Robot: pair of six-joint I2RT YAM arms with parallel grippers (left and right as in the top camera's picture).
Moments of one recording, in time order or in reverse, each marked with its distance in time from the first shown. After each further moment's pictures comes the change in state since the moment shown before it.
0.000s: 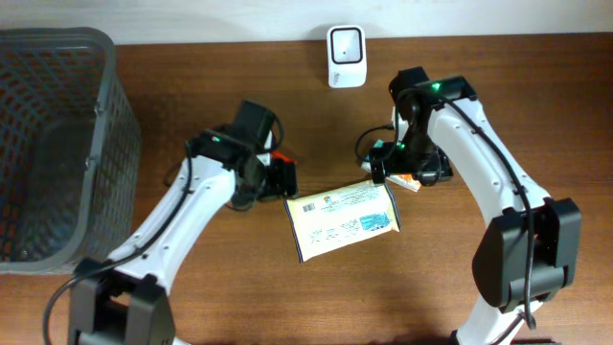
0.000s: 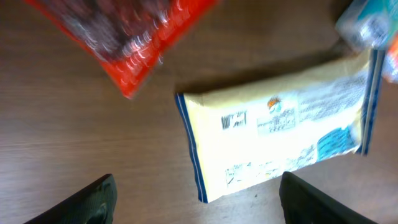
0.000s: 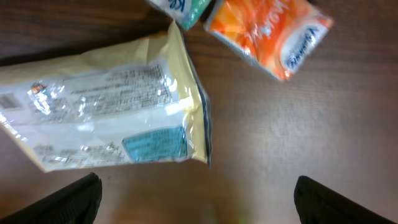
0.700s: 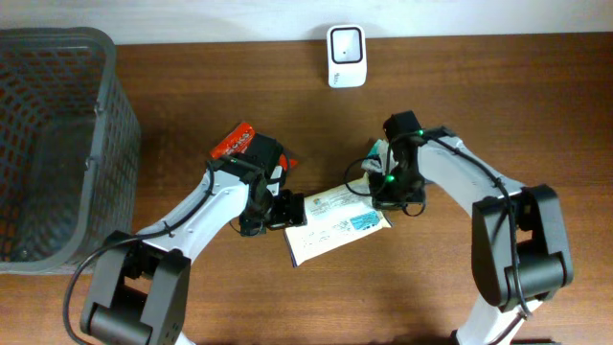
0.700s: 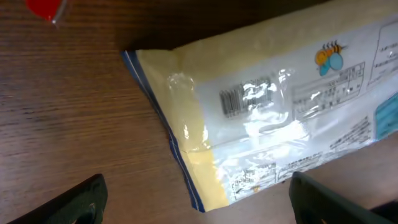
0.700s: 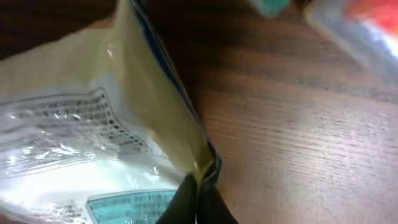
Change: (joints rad) left arm -0.023 0.073 -0.206 0.139 0.116 0.010; right arm 0.000 0.005 -0.374 0.421 -0.196 -0.002
